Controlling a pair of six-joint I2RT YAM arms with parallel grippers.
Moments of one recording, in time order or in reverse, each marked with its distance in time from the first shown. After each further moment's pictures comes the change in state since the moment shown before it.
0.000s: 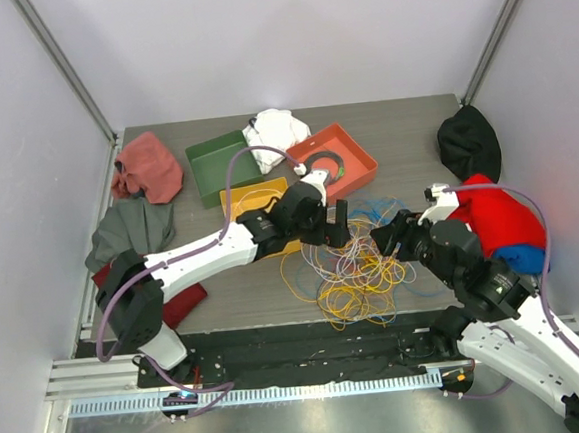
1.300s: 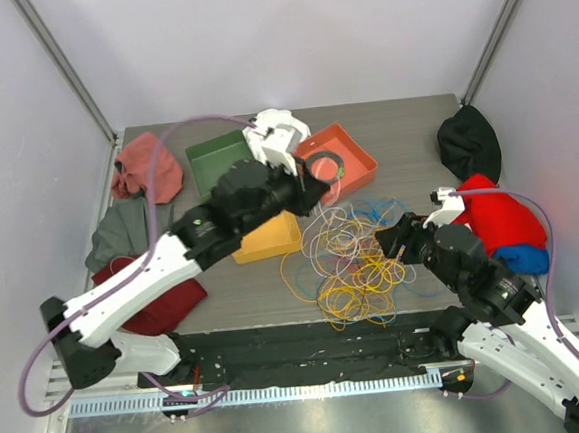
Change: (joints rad) left arm -0.025 -0.279 0.086 0.061 0.027 0.119; right arm 0.000 -0.047 -0.008 -0.043 0.030 0.008
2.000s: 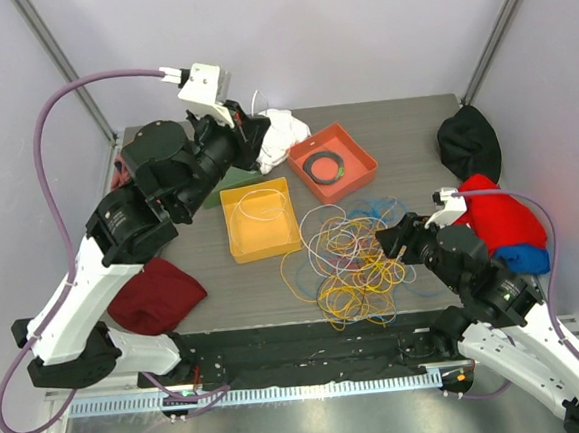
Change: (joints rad) left arm 0.000 -0.020 0.611 -0.363 -0.343 0.278; right arm 0.000 -0.015 0.000 0.001 -0.003 0.007
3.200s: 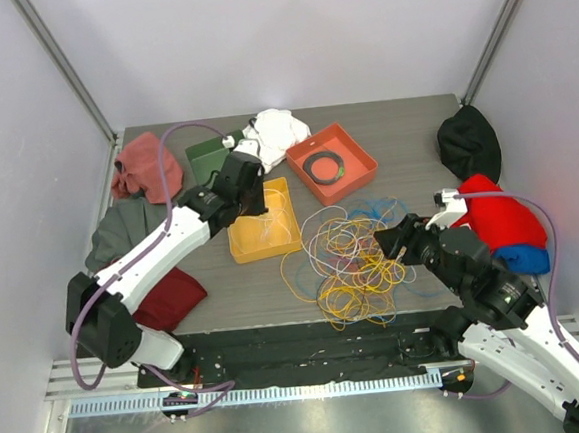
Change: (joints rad) left arm 0.315 0.135 -0.647 0.015 0.143 -0.263; right arm 0.000 -0.024 -0.018 0.027 -0.022 0.013
